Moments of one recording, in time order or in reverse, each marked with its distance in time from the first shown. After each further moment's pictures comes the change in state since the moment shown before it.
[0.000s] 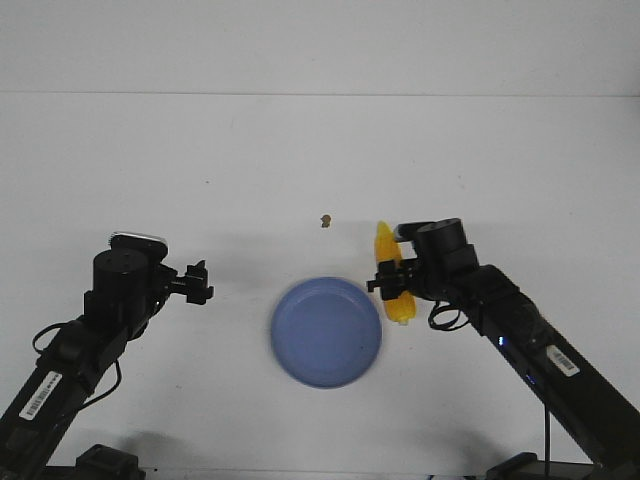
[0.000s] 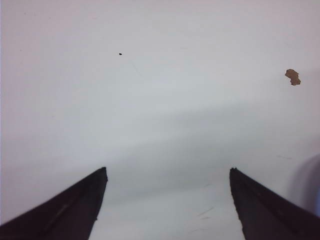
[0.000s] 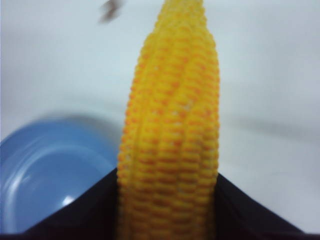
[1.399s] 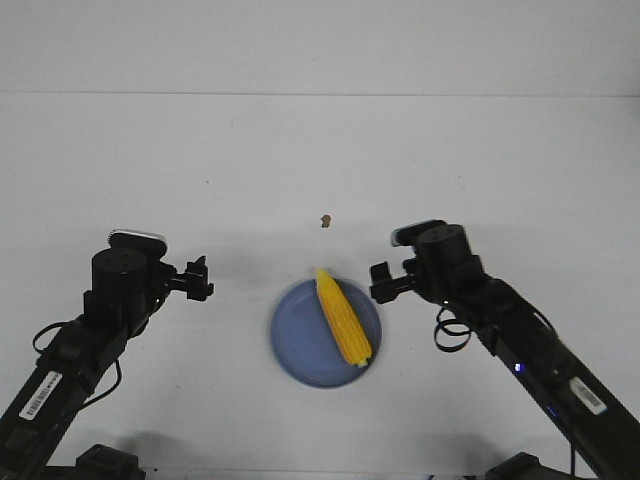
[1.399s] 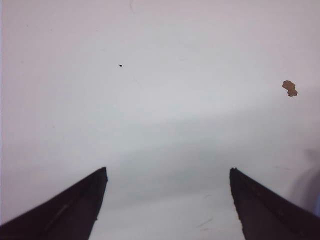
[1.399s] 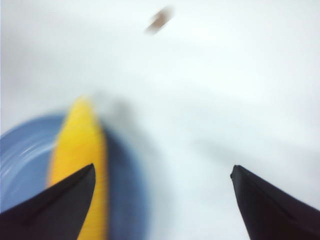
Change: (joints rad) left arm 0.000 0.000 0.000 0.034 0.000 0.000; right arm 0.017 -0.136 0.000 -0.008 0.182 -0.120
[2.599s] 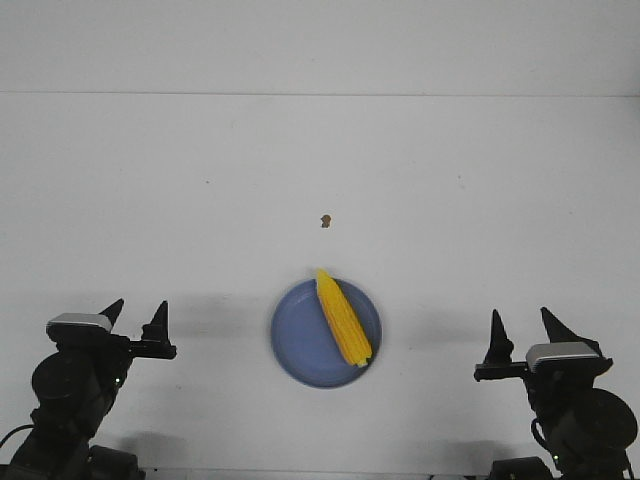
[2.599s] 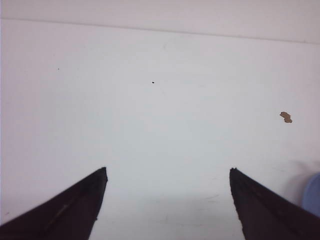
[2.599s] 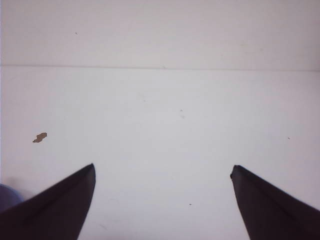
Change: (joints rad) left arm 0.051 -0.619 -0.304 -0.076 -0.034 -0.100; right arm -0.343 -1.026 -0.469 0.045 0.045 -0.132
